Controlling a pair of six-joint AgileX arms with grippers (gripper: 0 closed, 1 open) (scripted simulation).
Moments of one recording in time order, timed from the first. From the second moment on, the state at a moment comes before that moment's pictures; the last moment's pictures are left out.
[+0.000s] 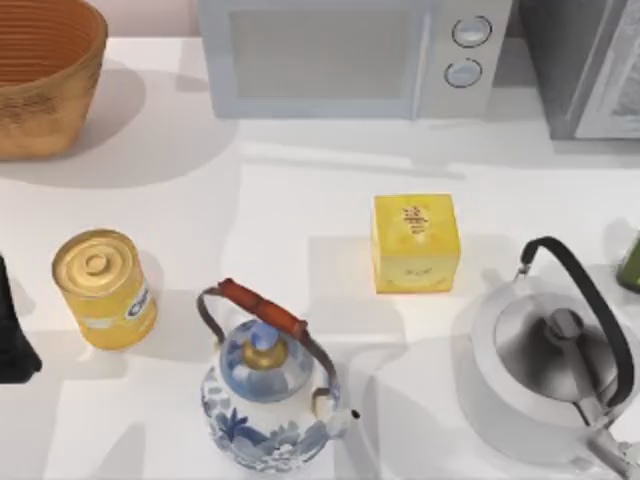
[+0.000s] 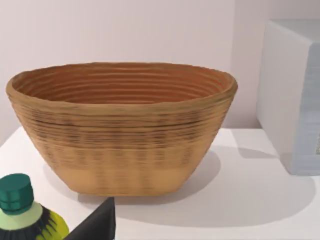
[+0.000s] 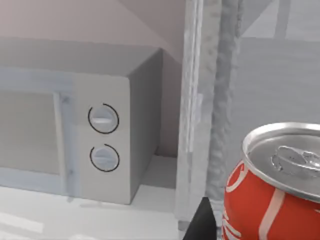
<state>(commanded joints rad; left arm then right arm) 0.00 0.00 0.00 0.00 0.00 0.00 -0.29 0.57 0.13 0.47 -0.48 -0.01</state>
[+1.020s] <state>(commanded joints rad) 0.00 0.00 0.00 0.00 0.00 0.00 -1.02 2.16 0.45 1.66 -1.74 -0.05</state>
